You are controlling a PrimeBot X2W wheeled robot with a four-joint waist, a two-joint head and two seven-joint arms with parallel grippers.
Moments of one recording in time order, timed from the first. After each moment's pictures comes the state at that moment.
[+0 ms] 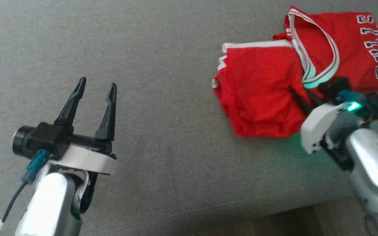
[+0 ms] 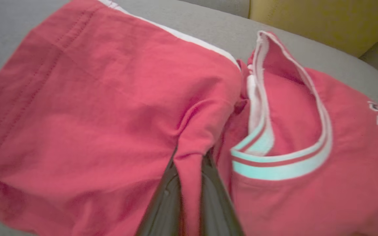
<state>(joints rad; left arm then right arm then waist) -0.22 0.23 -0.28 0.03 -0.23 0.02 -0.22 -0.48 -0.35 0.41 0.42 0.25 0.13 0.22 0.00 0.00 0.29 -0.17</state>
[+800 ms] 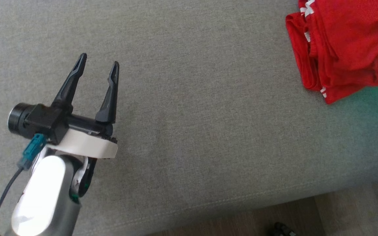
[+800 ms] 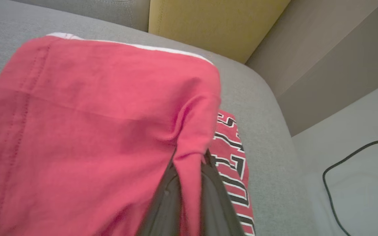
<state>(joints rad) -0.31 0.24 -0.30 0.02 -0.22 0.00 -0.22 -0.65 -0.56 0.19 0.47 0.27 0.13 0.25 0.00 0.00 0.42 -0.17</state>
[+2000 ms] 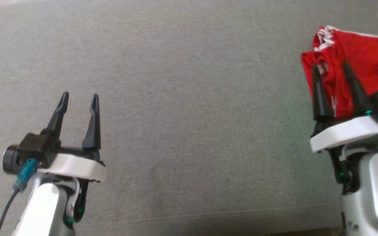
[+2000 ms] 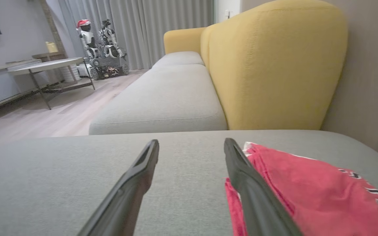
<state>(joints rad) -0.17 0.25 -0.25 0.07 -0.28 0.09 -0.24 -0.25 -0.08 -0.01 0.02 0.16 0.13 0.08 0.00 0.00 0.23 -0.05</state>
